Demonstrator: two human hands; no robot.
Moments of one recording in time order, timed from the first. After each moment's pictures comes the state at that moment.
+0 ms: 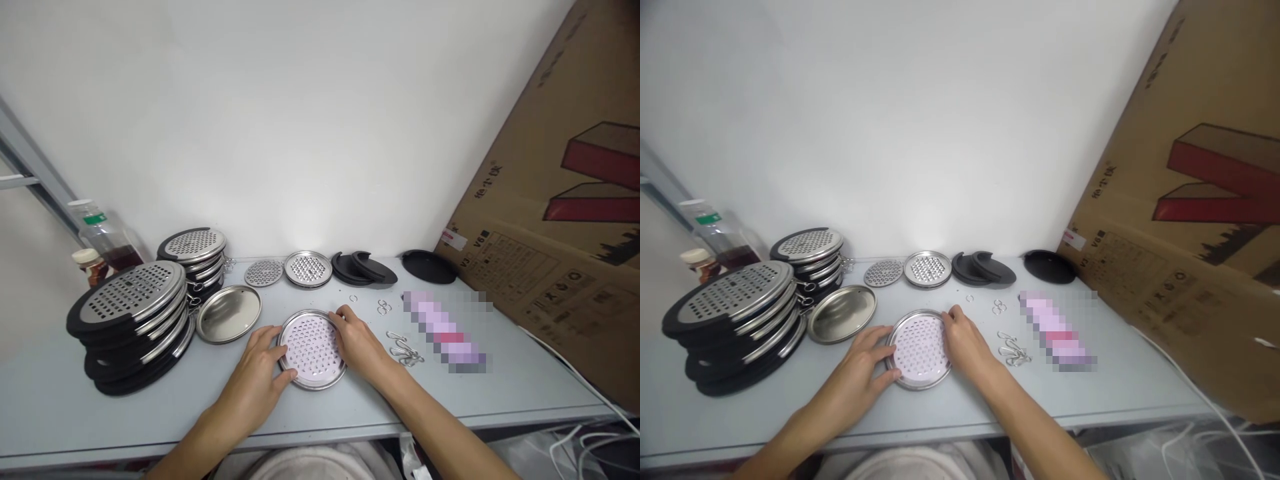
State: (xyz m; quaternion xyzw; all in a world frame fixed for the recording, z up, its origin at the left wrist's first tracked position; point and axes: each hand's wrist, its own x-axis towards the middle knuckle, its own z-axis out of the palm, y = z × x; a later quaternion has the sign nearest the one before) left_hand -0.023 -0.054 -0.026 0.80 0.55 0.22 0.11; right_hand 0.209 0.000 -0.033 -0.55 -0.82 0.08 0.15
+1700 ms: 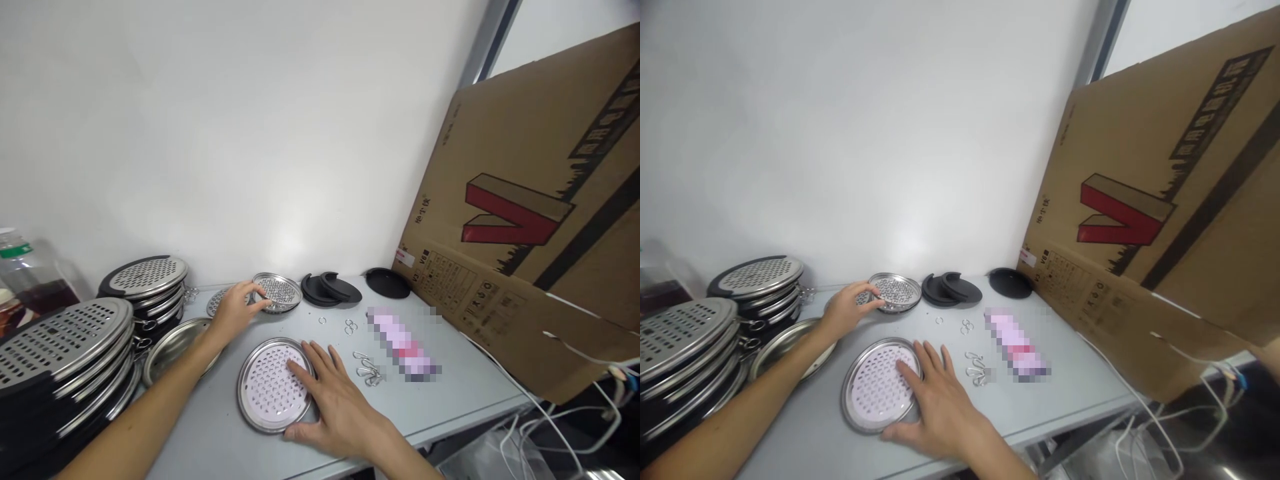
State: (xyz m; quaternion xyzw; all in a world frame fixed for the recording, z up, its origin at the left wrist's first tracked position) left_hand -0.012 0.099 0.022 0.77 0.52 0.35 0.08; right_hand 0.229 -0.046 -0.019 -0.47 -0.85 0.22 0.11
